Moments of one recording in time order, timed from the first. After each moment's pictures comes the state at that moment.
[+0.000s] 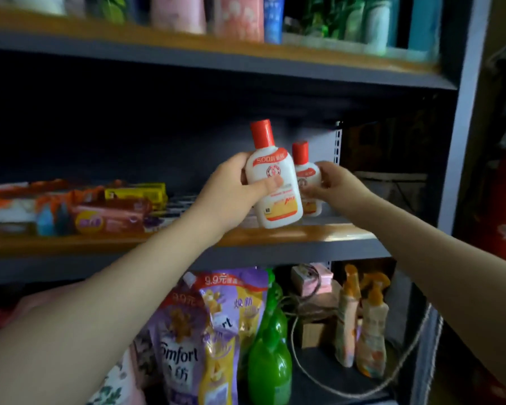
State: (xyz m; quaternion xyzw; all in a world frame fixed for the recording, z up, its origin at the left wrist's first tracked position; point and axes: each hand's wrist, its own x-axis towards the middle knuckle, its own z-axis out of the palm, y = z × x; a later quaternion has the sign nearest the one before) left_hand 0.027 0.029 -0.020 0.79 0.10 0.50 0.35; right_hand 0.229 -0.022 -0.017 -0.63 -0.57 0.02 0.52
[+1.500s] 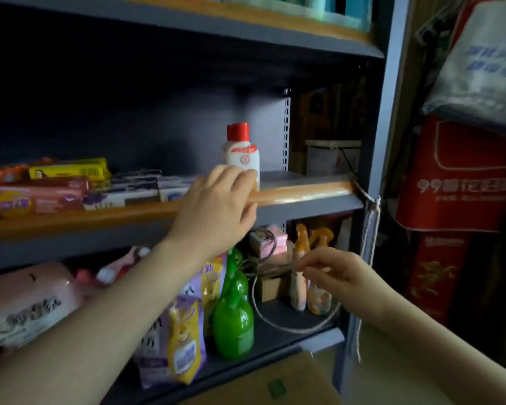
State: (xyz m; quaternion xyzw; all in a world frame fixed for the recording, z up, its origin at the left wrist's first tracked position) left_hand 0.041 -0.001 -0.070 0.85 0.08 0.47 -0.21; right_hand 0.187 -0.168 -0.142 -0.68 -0.61 0.04 0.42
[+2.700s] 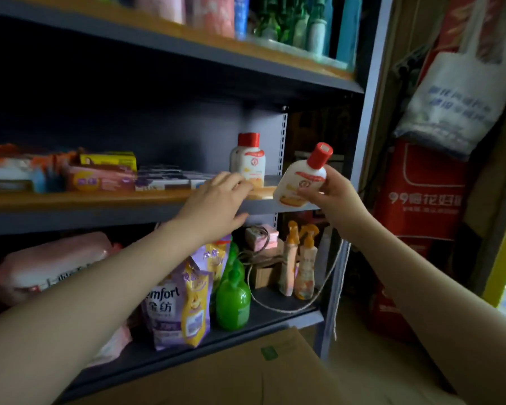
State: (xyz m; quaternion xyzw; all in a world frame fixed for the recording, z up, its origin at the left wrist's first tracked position) left_hand -0.012 -0.006 -0.073 0.92 0.08 0.36 -0.15; right_hand 0.152 -0.161 -0.063 -0.62 -0.52 -0.03 0.59
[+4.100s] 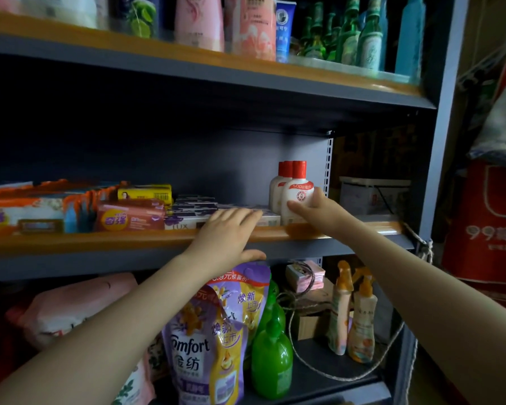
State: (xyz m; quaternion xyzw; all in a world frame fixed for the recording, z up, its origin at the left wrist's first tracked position) left_hand 0.000 0.069 -0.079 0.91 0.18 0.30 -0.21; right_hand 0.190 -0.020 -0.038 -0.78 -0.49 -0.01 0.39
